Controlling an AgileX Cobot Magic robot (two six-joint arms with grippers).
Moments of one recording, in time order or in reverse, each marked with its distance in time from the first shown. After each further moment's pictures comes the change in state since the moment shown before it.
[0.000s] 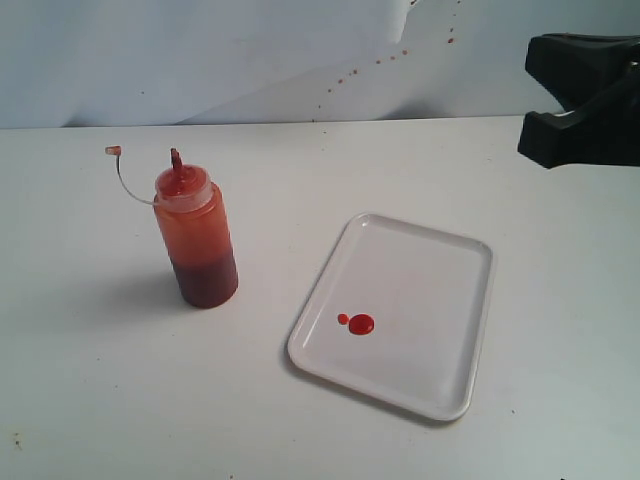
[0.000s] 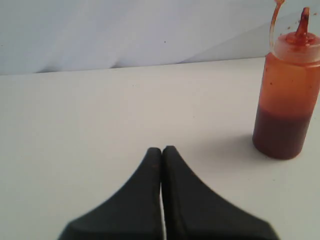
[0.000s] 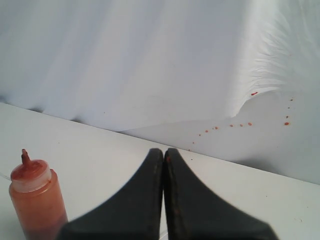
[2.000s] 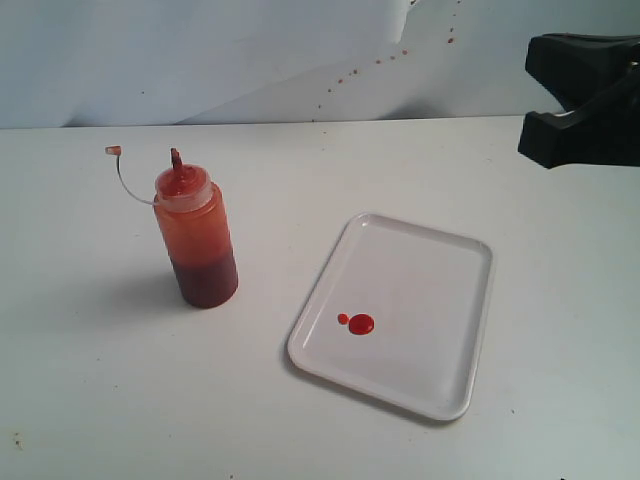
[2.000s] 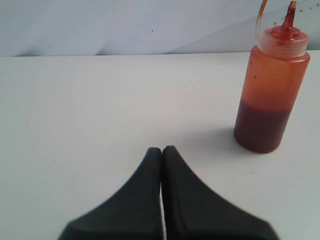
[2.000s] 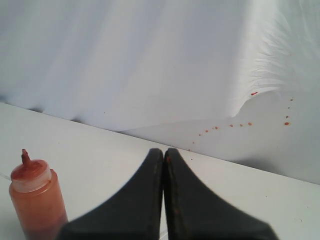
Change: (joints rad) left arm 0.000 0.000 0.000 -0.140 0.024 0.072; right arm 0.000 0.000 0.000 0.000 0.000 0.000
